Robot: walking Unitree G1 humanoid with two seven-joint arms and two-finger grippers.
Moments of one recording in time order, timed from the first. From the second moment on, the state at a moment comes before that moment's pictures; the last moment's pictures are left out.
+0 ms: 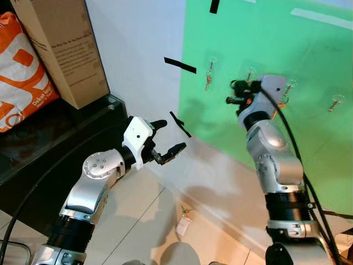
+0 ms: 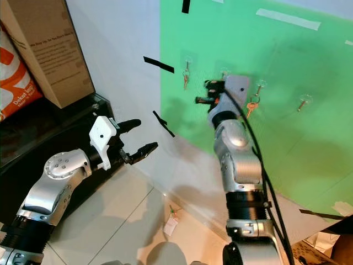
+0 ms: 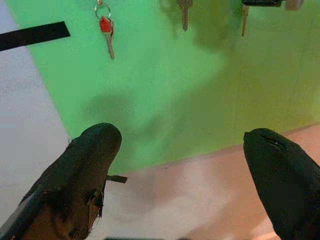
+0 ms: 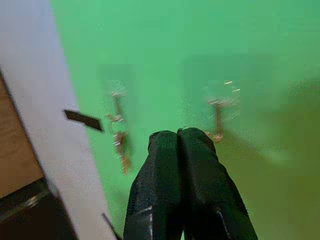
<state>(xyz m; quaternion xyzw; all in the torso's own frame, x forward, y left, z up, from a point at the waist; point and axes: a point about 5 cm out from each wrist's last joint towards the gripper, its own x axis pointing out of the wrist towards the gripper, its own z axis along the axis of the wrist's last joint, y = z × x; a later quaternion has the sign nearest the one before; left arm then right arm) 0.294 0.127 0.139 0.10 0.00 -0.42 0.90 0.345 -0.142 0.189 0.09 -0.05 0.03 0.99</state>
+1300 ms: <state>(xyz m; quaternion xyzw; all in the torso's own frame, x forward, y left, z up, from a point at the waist) 0.296 0.125 0.145 0.09 -0.01 -0.43 0.90 0.365 -0.156 0.189 0.10 -0.06 0.00 0.99</state>
